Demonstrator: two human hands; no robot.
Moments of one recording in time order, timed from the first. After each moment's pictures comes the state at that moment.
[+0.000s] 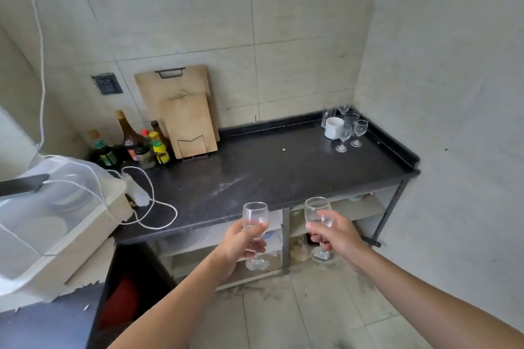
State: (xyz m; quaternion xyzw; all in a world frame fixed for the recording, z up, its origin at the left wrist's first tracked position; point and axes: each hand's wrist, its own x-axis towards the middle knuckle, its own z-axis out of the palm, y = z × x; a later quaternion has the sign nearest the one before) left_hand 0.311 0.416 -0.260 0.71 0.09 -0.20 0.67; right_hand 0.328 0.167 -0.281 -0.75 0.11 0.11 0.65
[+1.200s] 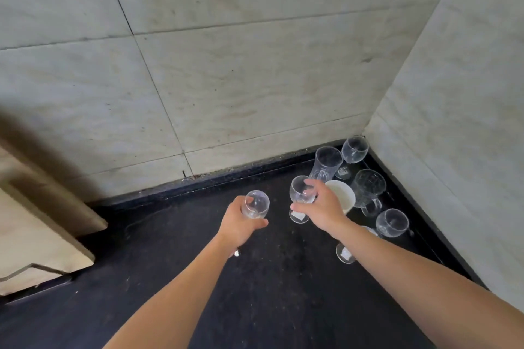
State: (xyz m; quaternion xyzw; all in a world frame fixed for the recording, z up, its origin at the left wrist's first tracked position) left_hand 0.985 0.275 -0.382 0.78 0.13 -0.19 0.58; right_hand 1.000 0.063 -0.369 -0.86 0.13 0.11 0.49
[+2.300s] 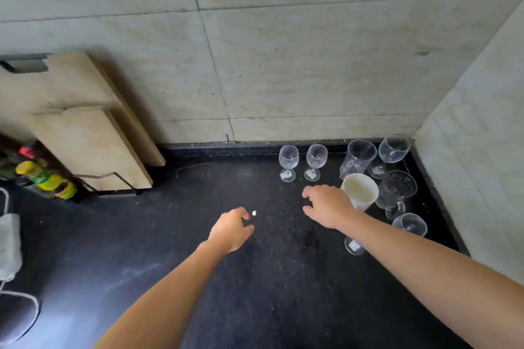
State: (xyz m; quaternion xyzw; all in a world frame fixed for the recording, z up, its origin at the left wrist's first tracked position) left_hand 0.858 0.280 -0.365 0.90 0.23 -0.20 0.31; right_hand 0.972 0.058 -0.343 -0.94 -0.26 0.20 0.06
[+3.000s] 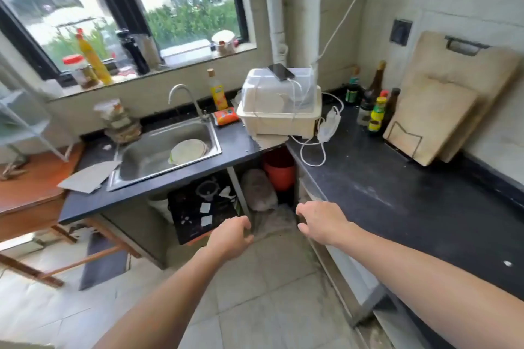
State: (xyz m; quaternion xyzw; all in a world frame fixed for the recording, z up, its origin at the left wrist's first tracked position) left_hand 0.272 0.279 -0.278 0.74 0.65 -0.01 0.19; right_hand 0.508 0.286 -0.271 -0.59 -0.80 0.09 -0.03
